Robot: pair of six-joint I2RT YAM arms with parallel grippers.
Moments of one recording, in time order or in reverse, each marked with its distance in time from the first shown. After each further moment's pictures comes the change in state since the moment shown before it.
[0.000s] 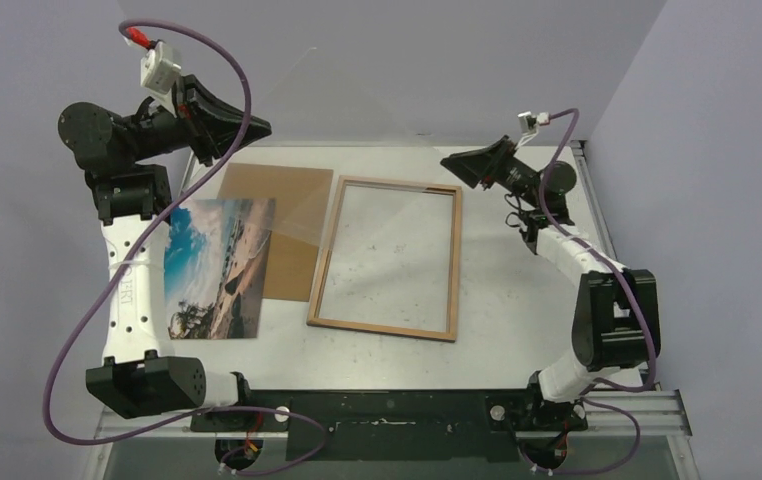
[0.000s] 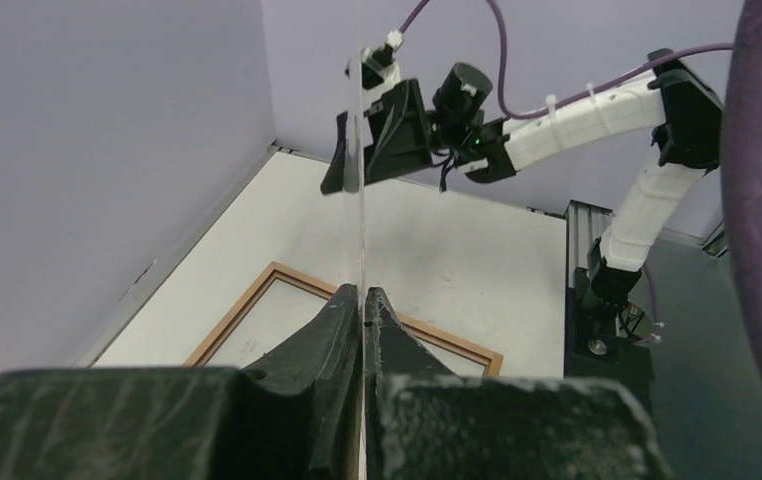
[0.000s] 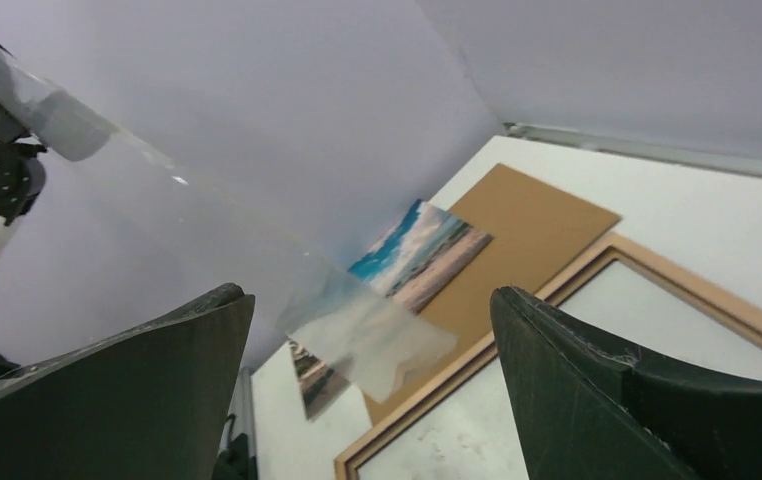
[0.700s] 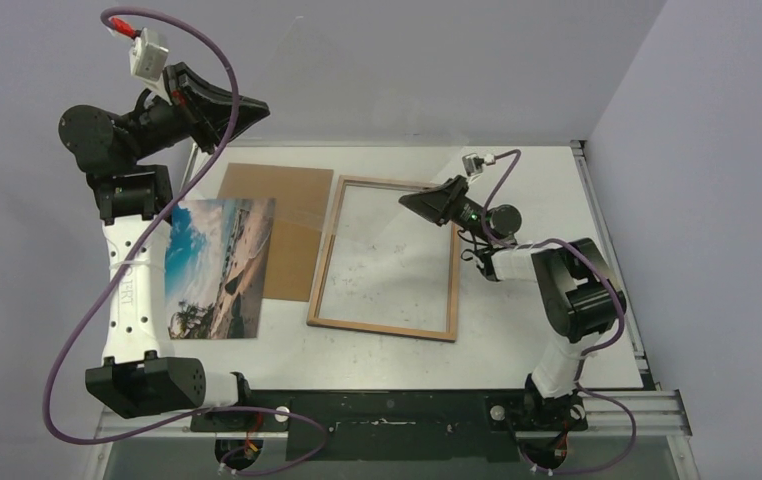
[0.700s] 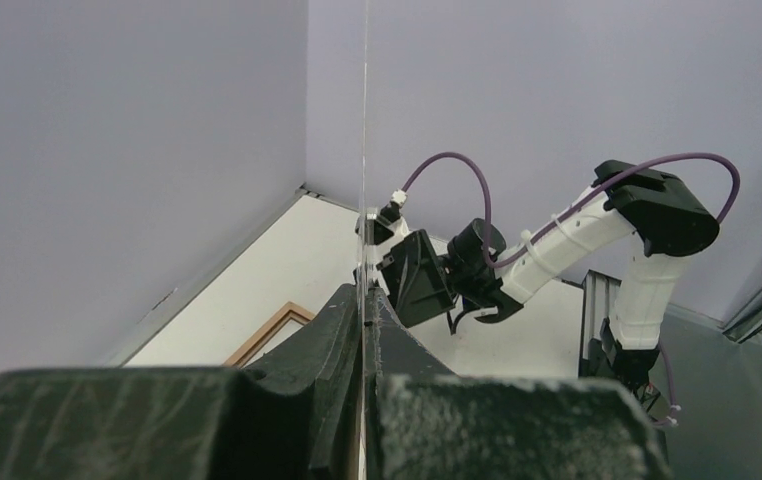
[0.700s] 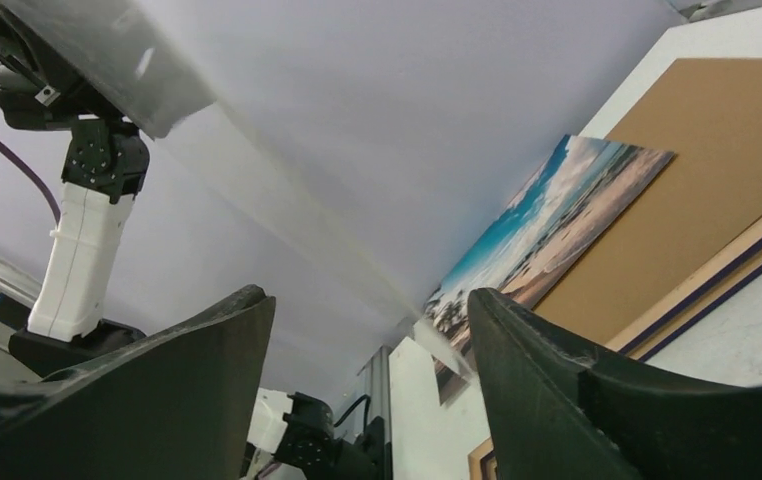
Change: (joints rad) left arm -0.009 0.002 0.003 0.094 -0.140 -0.131; right arm 0.259 0.222 -0.222 0.562 0.136 0.344
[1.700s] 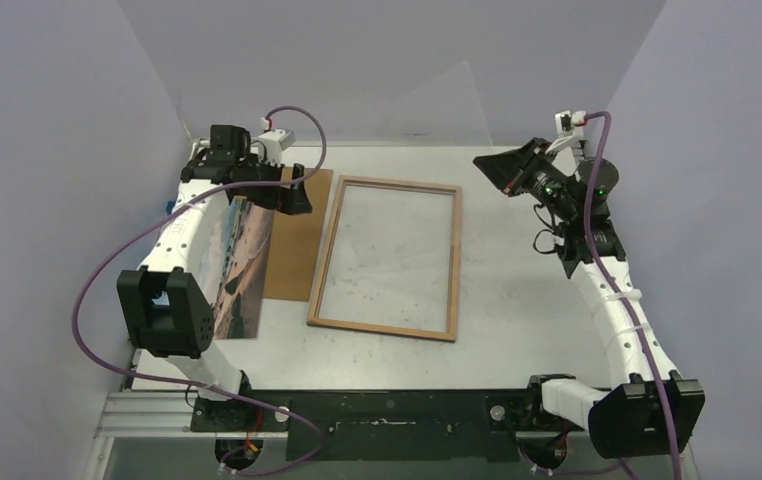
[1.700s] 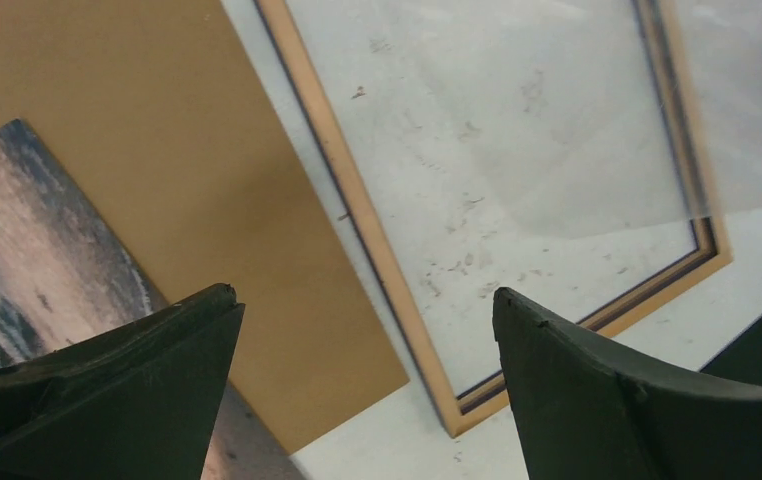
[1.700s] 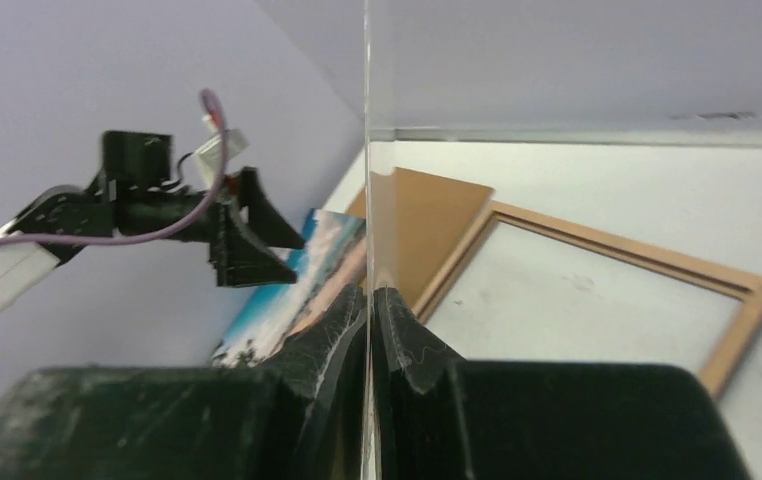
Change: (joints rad) left arm -0.211 0.300 -0.108 -1.178 -0.706 0.918; right arm -0.238 -0.638 0.243 -1.211 0.092 -0.603
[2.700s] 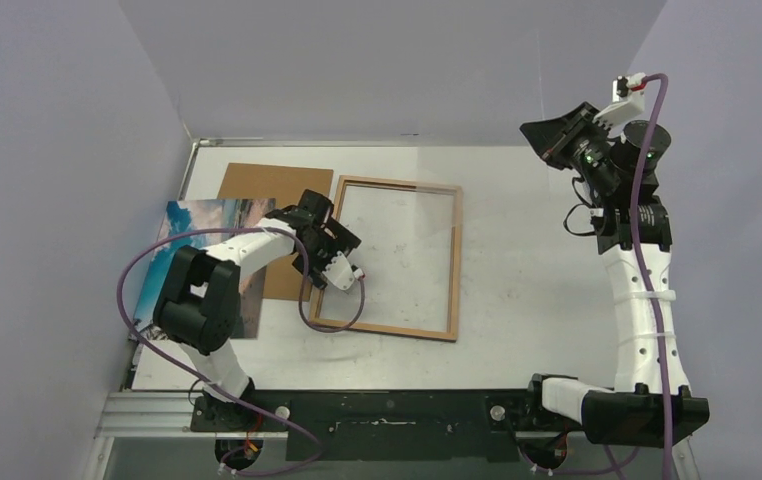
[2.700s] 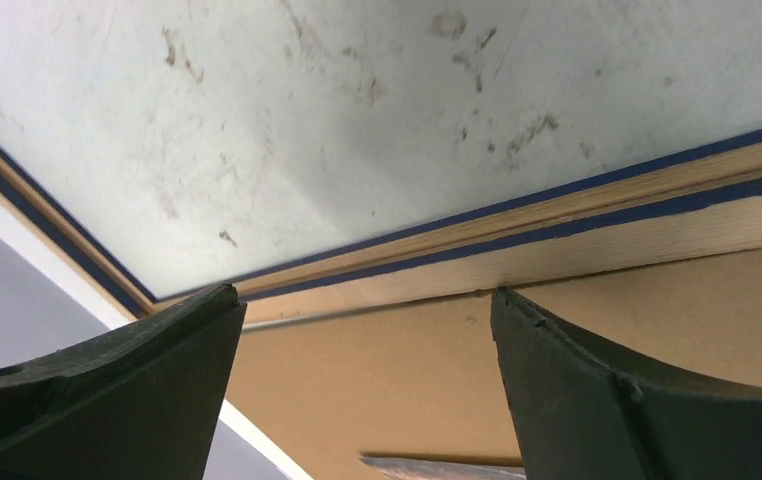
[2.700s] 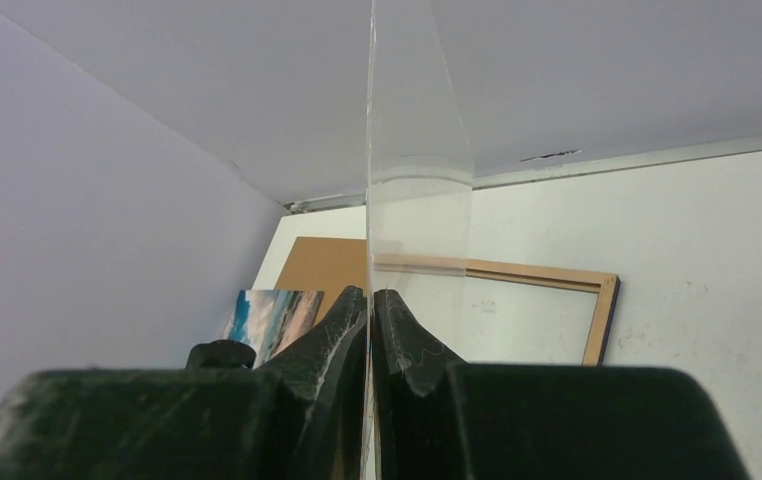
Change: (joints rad) left arm -0.341 0.075 -0.407 0.184 -0.299 1.727; right arm -0.132 0.047 0.392 -0.536 0.199 -0.080
